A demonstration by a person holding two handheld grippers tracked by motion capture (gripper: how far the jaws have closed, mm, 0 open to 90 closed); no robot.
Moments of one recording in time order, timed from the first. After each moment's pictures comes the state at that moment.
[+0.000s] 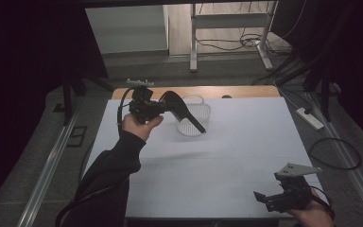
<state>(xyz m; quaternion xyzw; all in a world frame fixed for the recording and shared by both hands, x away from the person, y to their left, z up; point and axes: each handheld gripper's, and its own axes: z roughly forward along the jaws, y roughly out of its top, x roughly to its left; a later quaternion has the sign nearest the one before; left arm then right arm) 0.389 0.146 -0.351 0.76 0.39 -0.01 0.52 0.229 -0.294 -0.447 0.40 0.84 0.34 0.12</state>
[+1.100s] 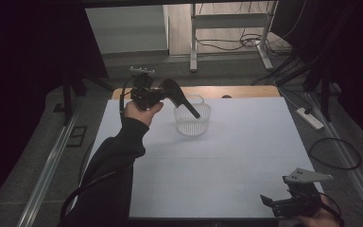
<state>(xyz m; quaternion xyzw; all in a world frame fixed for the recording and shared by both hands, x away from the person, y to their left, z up) 0.427 0.146 -0.348 0.75 0.42 0.04 0.50 0.213 -0.305 -0.442 0.41 0.83 0.34 0.15</state>
